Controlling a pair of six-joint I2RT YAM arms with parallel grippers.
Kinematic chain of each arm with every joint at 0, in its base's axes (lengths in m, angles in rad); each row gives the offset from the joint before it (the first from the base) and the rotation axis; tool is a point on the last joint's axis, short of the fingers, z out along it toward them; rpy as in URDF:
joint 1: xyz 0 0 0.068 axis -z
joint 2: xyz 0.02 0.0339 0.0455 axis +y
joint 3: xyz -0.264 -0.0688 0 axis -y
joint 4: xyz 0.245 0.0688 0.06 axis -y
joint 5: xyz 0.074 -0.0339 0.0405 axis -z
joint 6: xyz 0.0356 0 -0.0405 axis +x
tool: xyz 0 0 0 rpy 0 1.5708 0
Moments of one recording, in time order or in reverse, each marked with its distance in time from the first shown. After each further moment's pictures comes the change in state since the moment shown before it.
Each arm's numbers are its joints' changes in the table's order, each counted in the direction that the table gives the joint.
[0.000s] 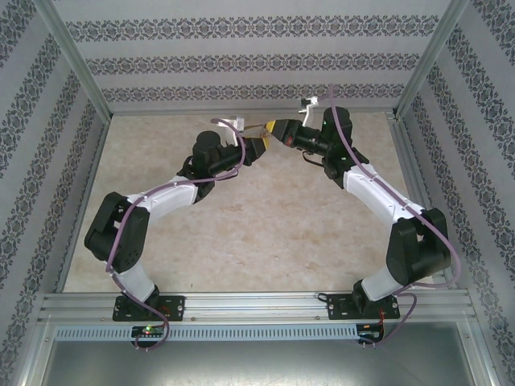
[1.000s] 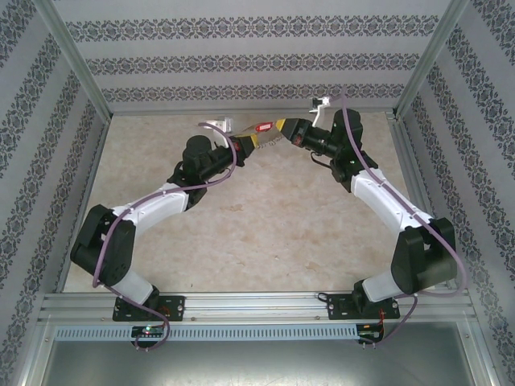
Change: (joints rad) left arm -0.017 -0.136 -0.094 -0.004 -0.144 0.048; right arm 0.042 -0.064 -0.060 -0.002 0.021 -0.012
